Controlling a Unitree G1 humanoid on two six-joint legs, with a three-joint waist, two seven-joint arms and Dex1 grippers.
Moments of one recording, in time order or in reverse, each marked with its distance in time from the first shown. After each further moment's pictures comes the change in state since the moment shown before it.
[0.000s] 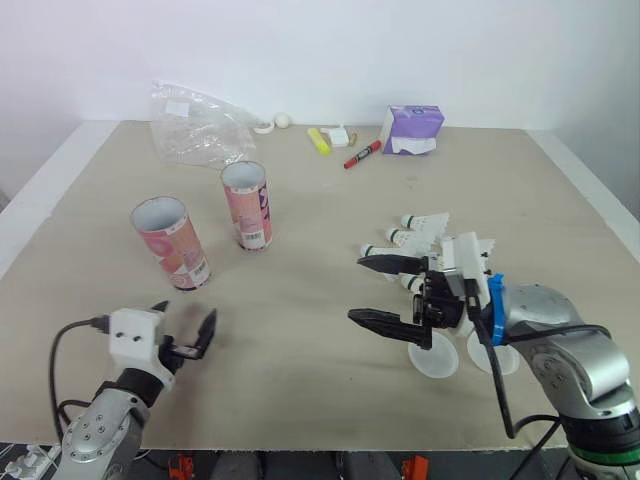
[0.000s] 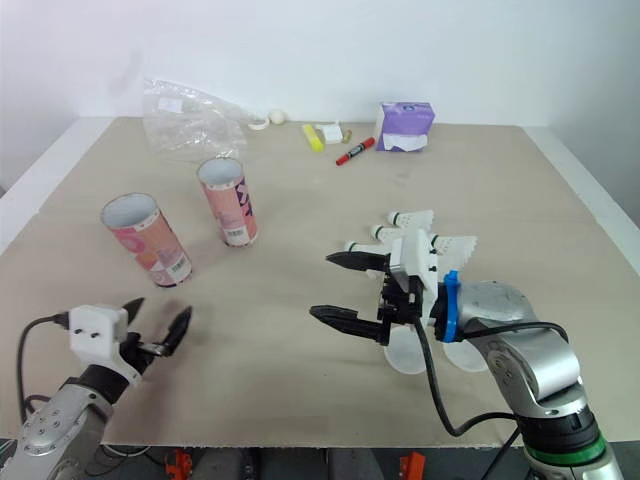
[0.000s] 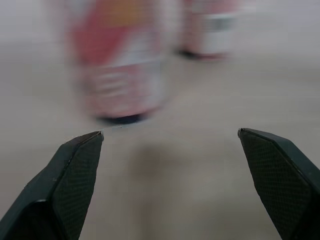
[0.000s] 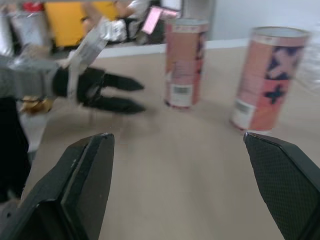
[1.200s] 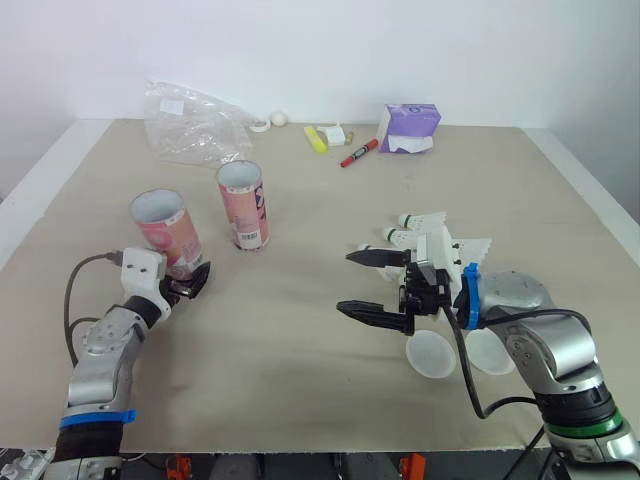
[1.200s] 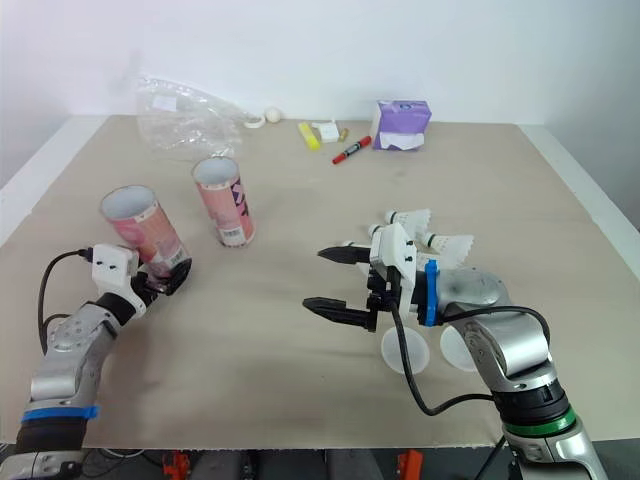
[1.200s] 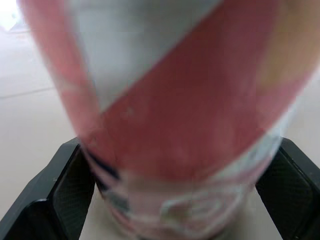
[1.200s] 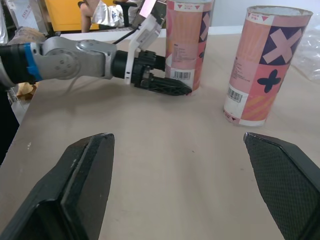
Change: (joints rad) left arm -0.586 0.190 -0.039 0.797 0.046 -0.282 -0.290; right arm -0.072 0.043 0.040 0.088 -0.080 -0.011 0.007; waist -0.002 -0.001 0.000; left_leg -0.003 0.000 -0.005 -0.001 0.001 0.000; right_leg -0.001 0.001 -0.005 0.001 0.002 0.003
